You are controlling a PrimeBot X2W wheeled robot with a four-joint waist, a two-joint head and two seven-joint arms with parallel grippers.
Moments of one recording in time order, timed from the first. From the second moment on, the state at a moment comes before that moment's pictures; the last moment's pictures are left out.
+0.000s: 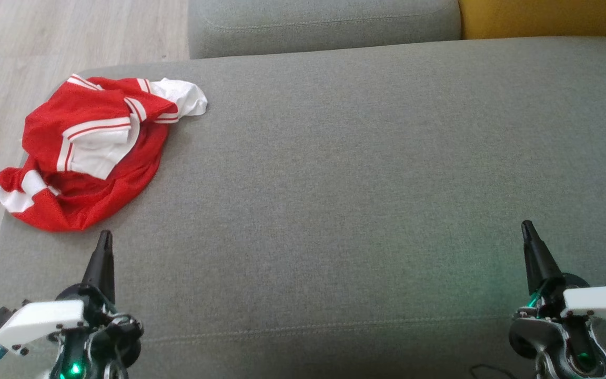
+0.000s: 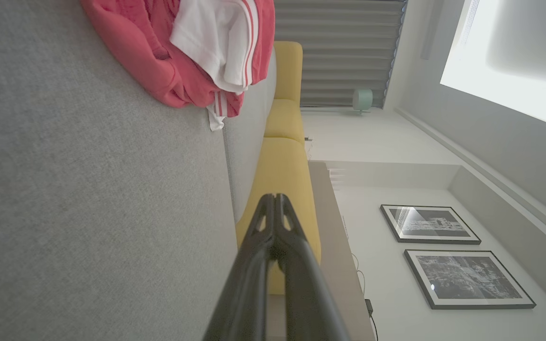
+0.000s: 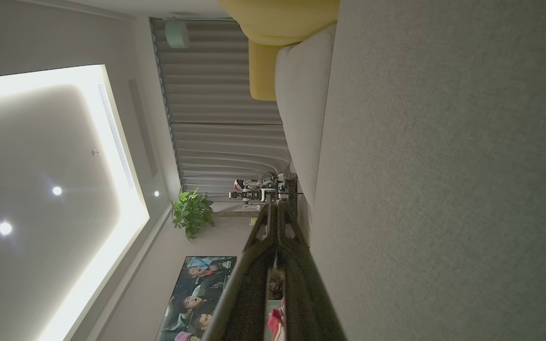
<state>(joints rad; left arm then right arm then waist) -0.05 0.04 0.08 0.27 -1.62 -0.12 0.11 -0.06 -0.04 -0.13 0.28 1.60 0.13 0.11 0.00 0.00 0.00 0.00</state>
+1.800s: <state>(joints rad) 0.03 0.03 -0.03 0.21 -1.13 -0.07 0.00 0.01 -0.03 -0.02 0.28 1.12 0.13 0.00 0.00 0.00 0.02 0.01</state>
